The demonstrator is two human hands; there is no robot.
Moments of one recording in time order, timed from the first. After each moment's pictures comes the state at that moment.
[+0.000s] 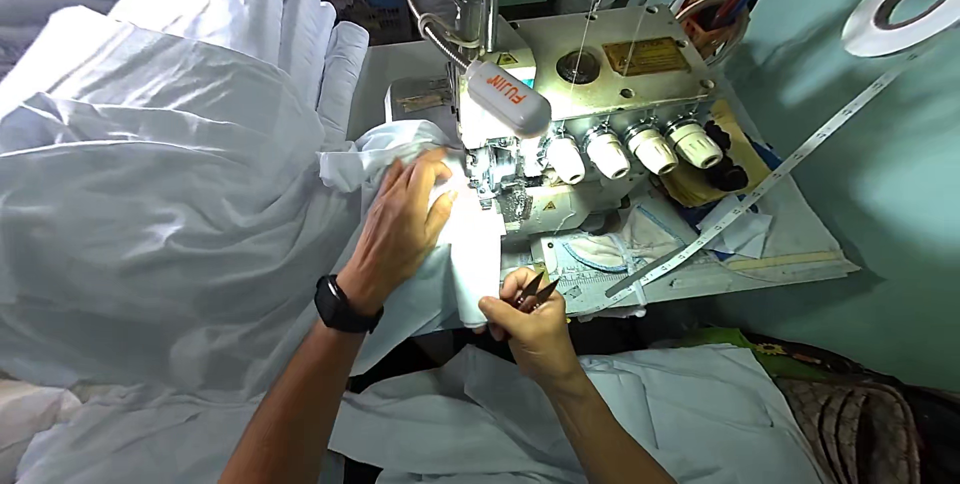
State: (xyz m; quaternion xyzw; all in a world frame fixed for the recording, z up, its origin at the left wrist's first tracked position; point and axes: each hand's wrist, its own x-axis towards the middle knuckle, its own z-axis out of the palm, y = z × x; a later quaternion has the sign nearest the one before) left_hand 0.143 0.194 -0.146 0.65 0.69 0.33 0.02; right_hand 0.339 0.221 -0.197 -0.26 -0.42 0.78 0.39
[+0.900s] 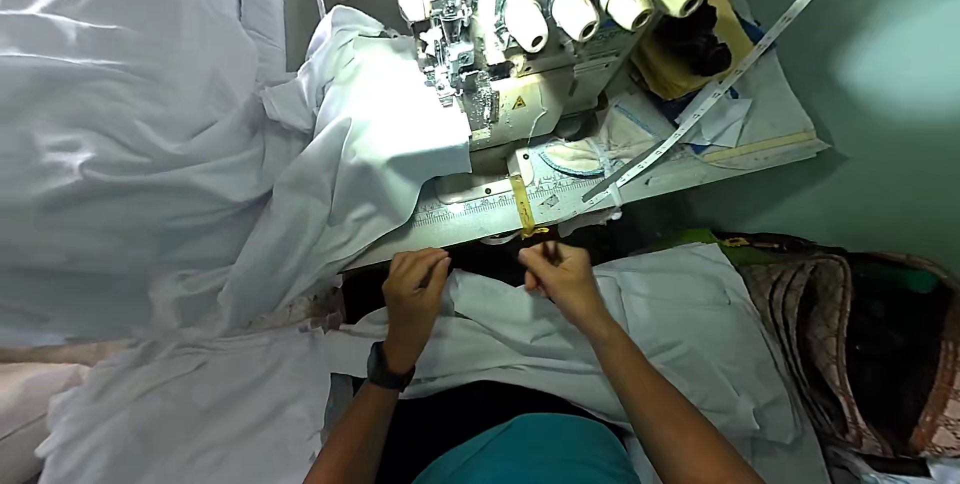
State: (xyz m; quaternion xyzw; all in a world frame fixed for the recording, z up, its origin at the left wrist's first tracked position) left_hand 0.260 0.084 -0.260 0.45 0.74 0.48 0.10; right_hand 0.433 0.212 -0.238 -0.47 -0.60 0.62 0.19
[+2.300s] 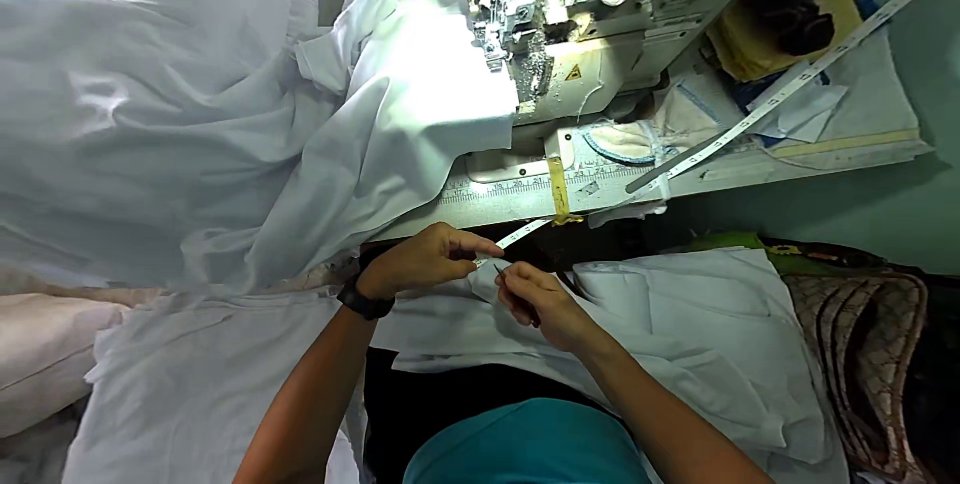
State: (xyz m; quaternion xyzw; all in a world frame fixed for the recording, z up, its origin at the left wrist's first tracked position) left_hand 0.191 0.111 -0.217 0.50 0.54 0.30 0.61; right_hand 0.421 0.174 -0.240 -0.34 -0.46 0.82 0.03
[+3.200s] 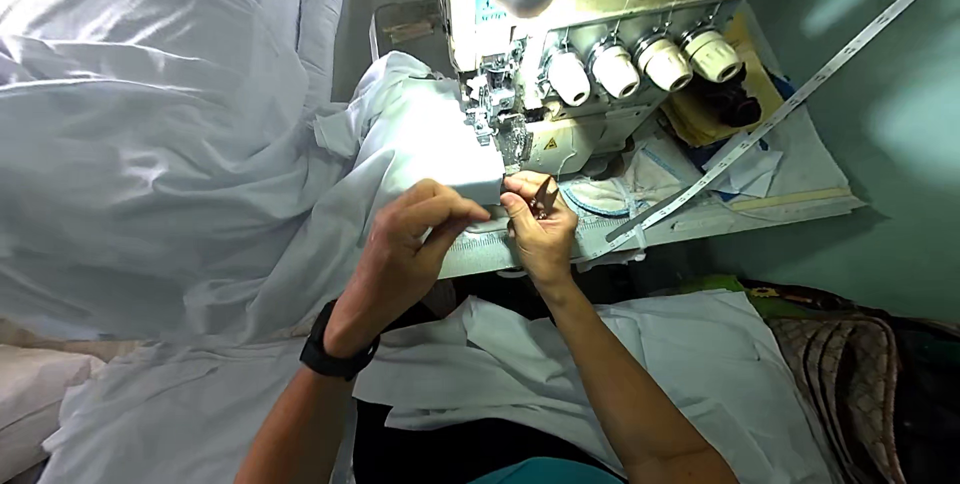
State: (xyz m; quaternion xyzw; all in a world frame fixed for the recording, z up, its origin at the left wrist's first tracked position) left_hand 0.187 0.141 -0.136 0.61 0.61 0.47 0.17; right_hand 0.327 0.254 -0.229 -0.28 -0.62 0.55 0.49
